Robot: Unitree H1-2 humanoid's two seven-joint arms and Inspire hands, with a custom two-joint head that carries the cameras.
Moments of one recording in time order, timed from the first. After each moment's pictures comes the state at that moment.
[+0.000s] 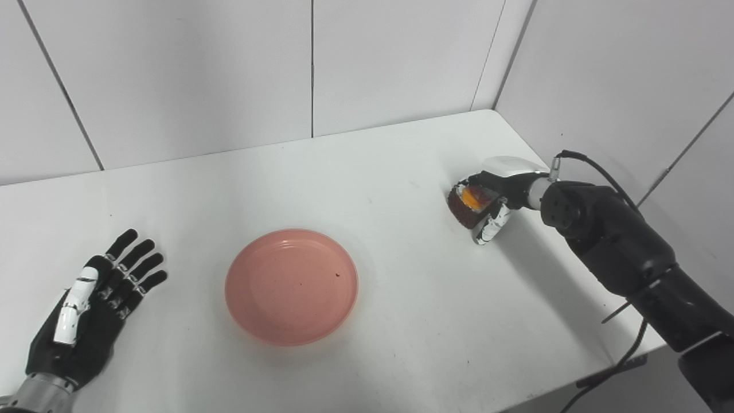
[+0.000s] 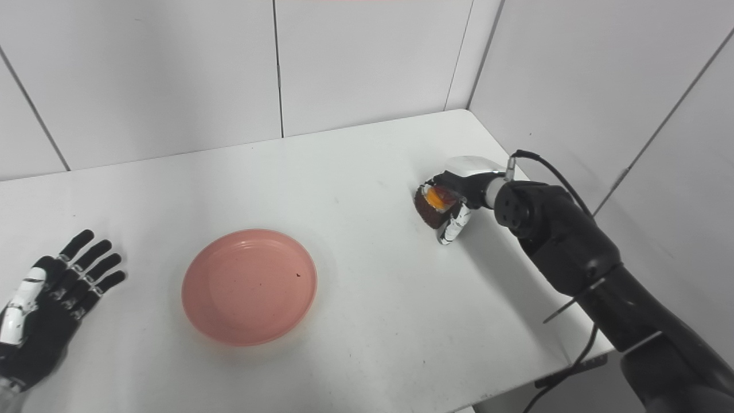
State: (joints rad) left arm -0.26 0.23 0.07 0.12 -0.46 0.26 -0.43; right arm -0.47 -0.83 0.21 0.11 -0.67 0.30 0.61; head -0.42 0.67
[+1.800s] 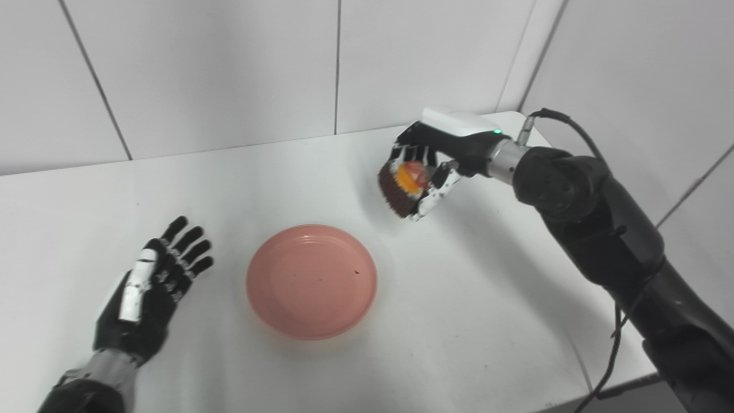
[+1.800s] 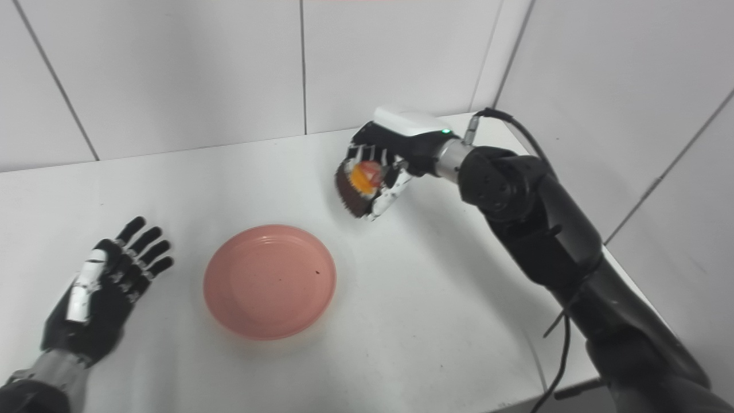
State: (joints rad) left arm -0.24 0.11 -0.02 0.03 -0.37 0.28 -0.29; right arm -0.66 -0.67 0.27 -0.28 -0.49 0.36 0.71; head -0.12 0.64
